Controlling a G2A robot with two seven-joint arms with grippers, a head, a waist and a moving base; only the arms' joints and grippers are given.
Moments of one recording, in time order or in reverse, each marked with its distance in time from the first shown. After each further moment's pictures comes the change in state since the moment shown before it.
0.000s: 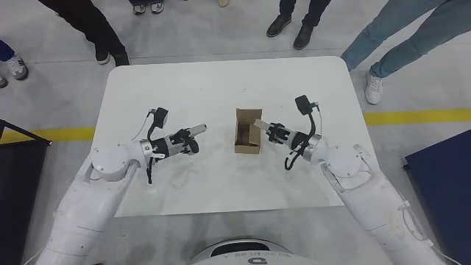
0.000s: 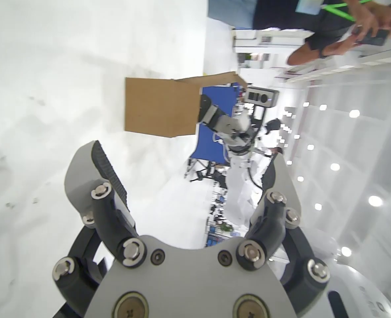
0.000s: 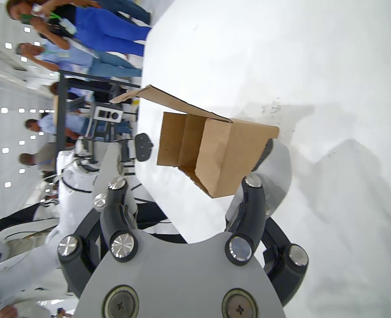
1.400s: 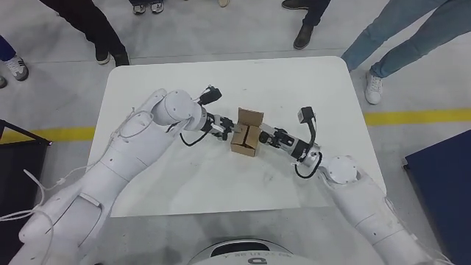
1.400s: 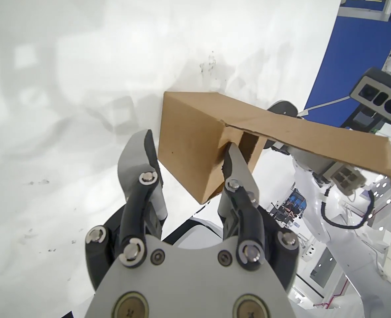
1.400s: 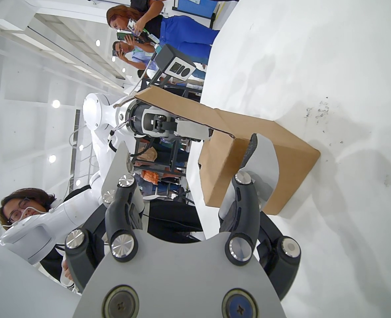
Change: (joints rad) left arm -0.688 -0.179 0.625 0.449 0.229 0.201 -0.196; right arm 0.066 -0.052 -0.088 0.330 0.267 -0.437 0.030
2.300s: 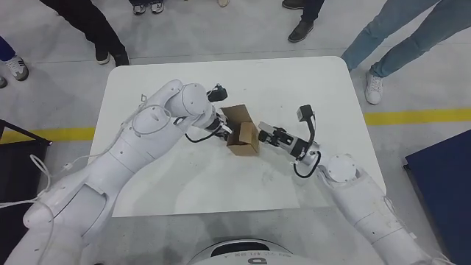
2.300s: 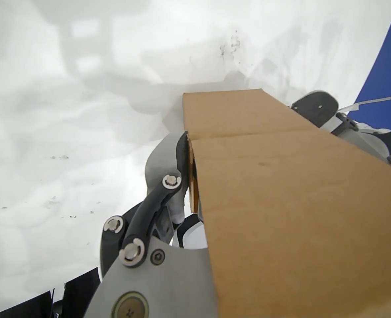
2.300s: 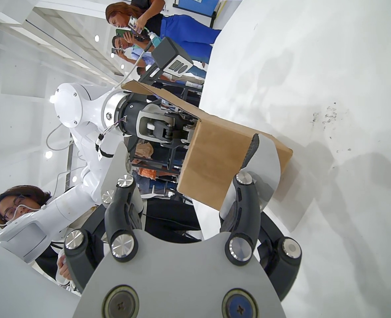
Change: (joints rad) left arm -0.089 -0.031 0.083 -0.022 0.150 0.135 -0.128; right arm 0.008 -0.007 0.009 -0.001 -0.025 -0.008 0.000
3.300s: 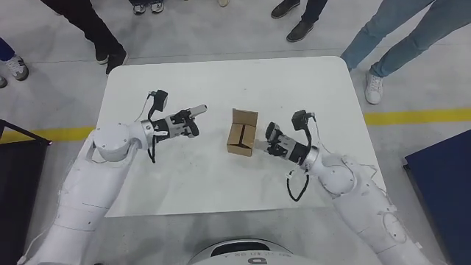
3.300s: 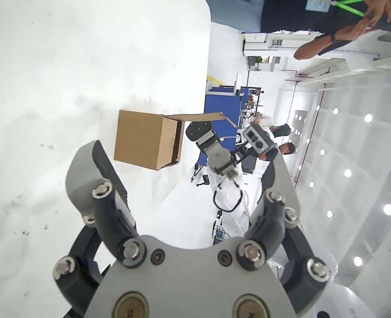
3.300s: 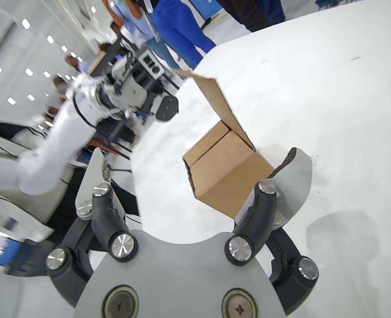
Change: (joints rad) left arm 0.592 0.157 -0.667 -0.274 -0.446 -0.304 0.311; right arm -0.112 0.012 0.034 -0.195 -0.828 -0.141 -0.373
